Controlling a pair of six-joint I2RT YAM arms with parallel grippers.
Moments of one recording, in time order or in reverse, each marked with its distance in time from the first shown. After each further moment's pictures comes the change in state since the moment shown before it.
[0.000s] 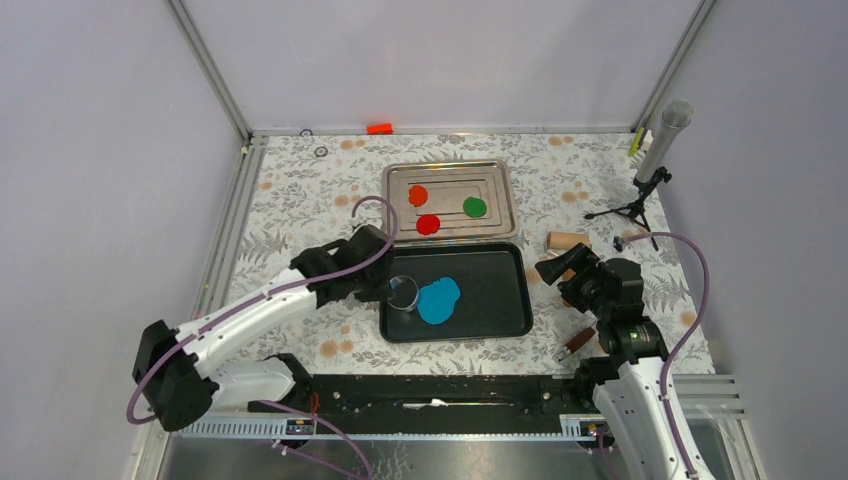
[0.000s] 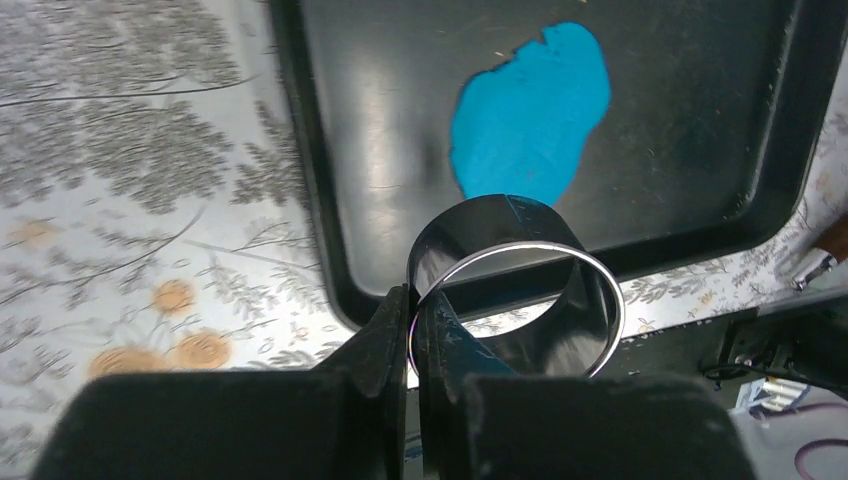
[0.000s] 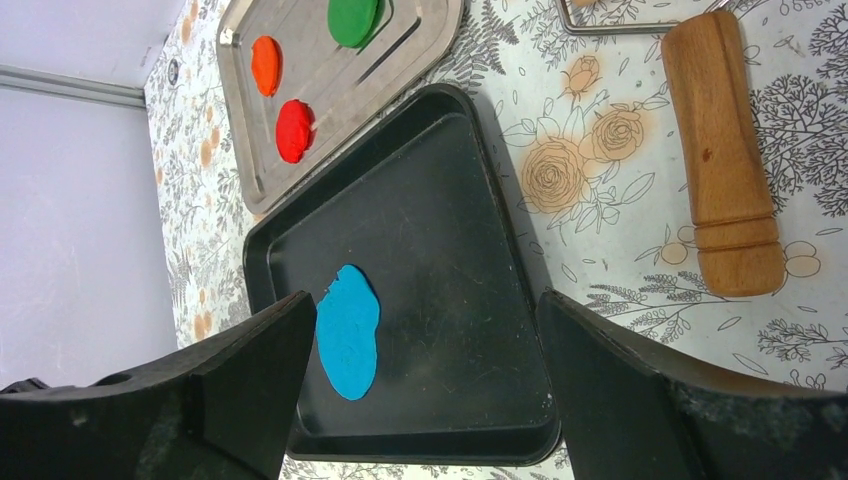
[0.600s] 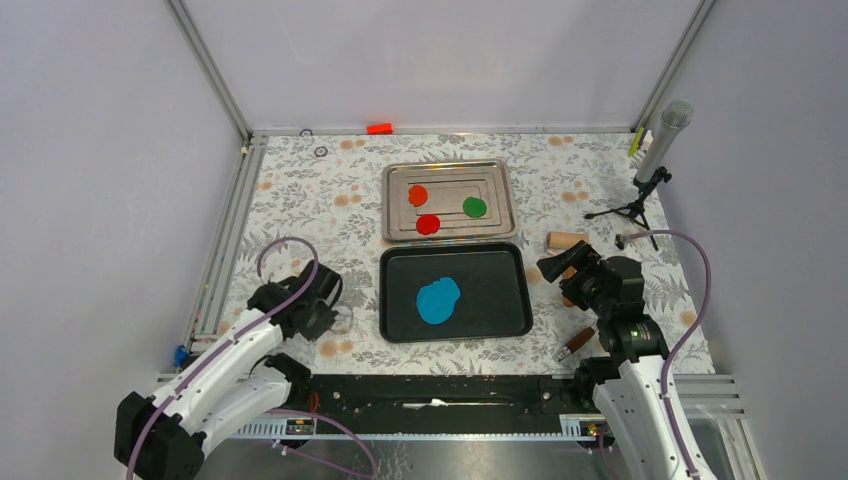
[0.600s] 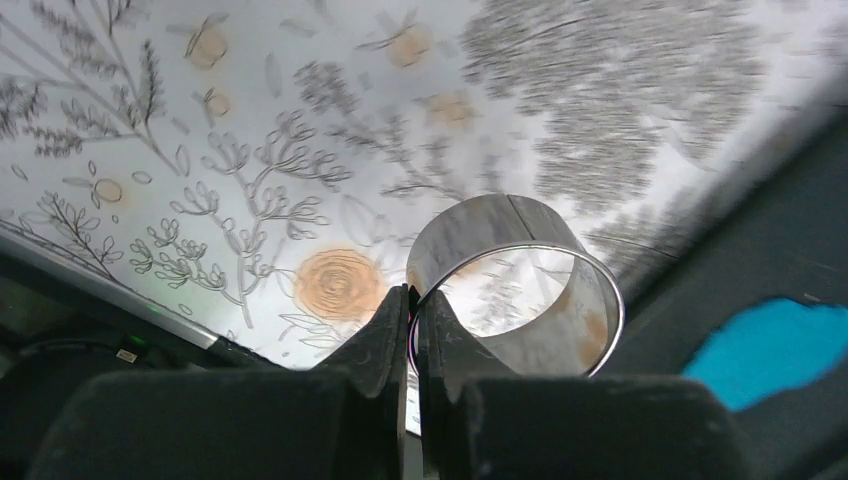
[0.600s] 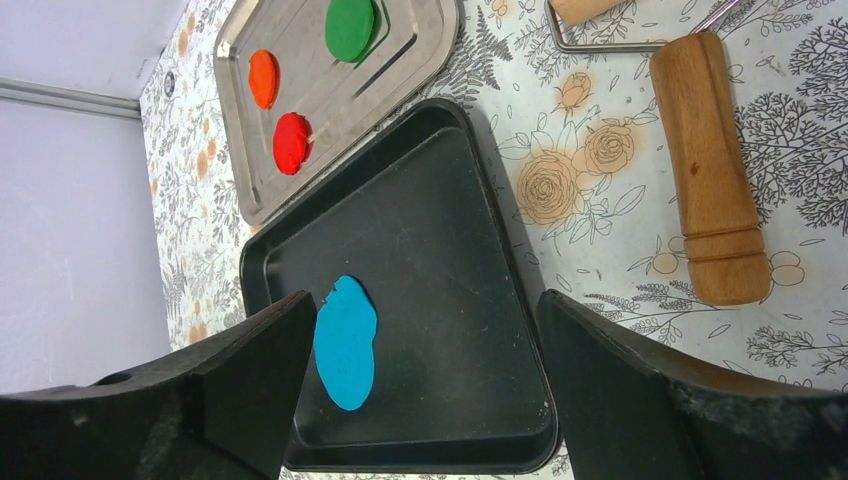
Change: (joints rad) left arm 0.261 -0.302 -0.388 -0.213 -0.166 -0.501; right arm 0.000 0.014 0.015 -0.001 0.025 -0.008
